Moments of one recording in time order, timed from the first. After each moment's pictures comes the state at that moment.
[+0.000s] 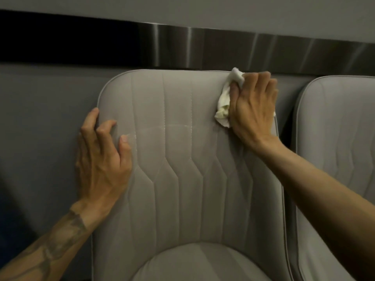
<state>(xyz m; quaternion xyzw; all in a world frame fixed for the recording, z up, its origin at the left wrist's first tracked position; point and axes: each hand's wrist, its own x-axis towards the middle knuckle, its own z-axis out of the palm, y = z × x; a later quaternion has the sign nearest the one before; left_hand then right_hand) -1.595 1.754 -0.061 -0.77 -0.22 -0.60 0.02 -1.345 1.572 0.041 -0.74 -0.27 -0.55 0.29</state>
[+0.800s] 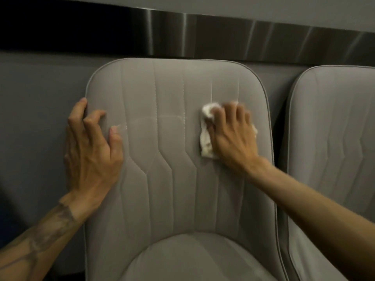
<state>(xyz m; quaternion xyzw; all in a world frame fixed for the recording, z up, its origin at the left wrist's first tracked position) -1.595 1.753 -0.061 -0.77 -0.21 -0.61 0.01 -1.372 1.553 -0.031 -0.73 -0.42 -0.51 0.16</state>
